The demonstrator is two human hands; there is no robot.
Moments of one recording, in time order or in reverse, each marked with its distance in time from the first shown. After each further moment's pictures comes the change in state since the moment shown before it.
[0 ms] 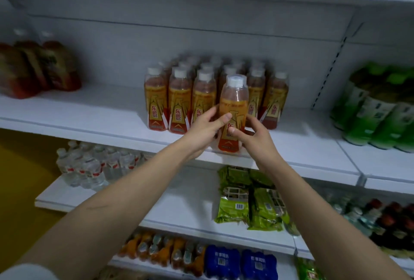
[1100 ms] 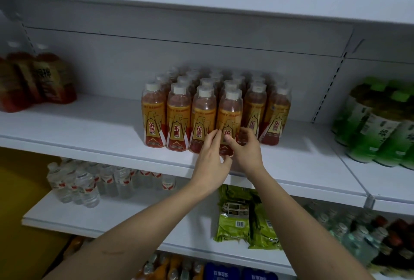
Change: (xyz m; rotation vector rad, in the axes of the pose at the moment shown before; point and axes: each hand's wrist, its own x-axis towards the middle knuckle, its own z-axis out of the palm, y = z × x) left_hand 0.009 -0.045 0.014 0.751 0.241 0.229; right_hand 0.059 0.036 0.019 -0.255 0.231 -0.004
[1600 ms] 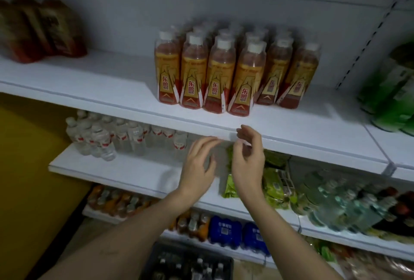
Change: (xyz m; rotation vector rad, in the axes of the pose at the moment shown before) left_hand -0.100 -0.083 0.015 -0.004 0.205 0.136; right_hand -0.132 0.021 0.025 0.140 0.090 -0.144
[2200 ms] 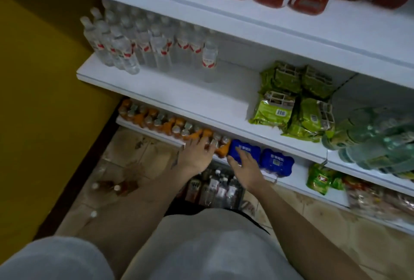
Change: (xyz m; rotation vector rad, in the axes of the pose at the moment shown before) left_hand -0.168 -0.109 0.010 0.403 -0.745 -0.823; right_hand -0.162 0.177 -0.010 -0.645 -0.874 0.640
